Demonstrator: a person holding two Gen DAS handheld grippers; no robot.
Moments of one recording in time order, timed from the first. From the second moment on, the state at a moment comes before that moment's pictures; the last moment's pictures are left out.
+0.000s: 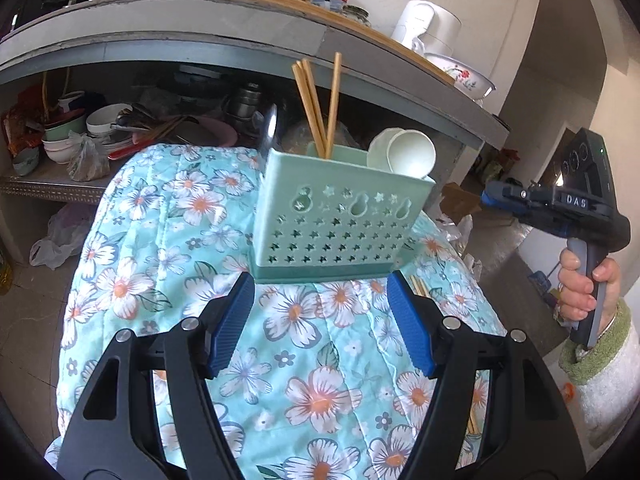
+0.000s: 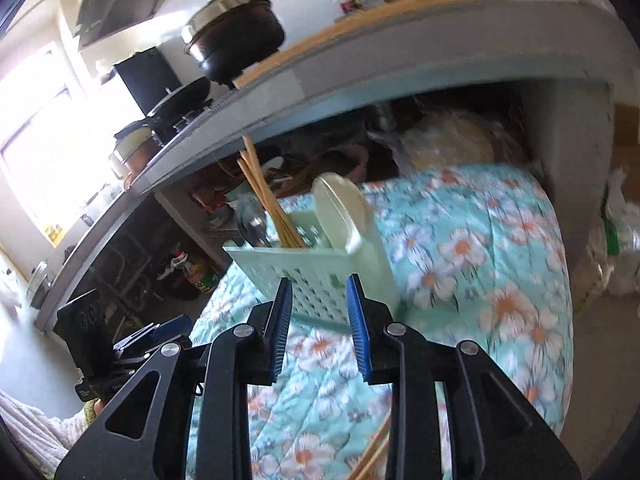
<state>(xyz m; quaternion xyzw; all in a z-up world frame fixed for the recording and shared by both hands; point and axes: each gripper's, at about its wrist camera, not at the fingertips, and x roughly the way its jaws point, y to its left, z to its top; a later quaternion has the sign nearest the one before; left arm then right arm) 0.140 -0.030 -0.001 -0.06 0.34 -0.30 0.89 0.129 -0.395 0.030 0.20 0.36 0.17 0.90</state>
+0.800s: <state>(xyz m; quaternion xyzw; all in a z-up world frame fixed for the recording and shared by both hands) 0.128 -0.117 -0.053 -0.06 0.44 -0.38 0.81 0.078 -0.419 -0.143 0.43 0.48 0.14 0.75</state>
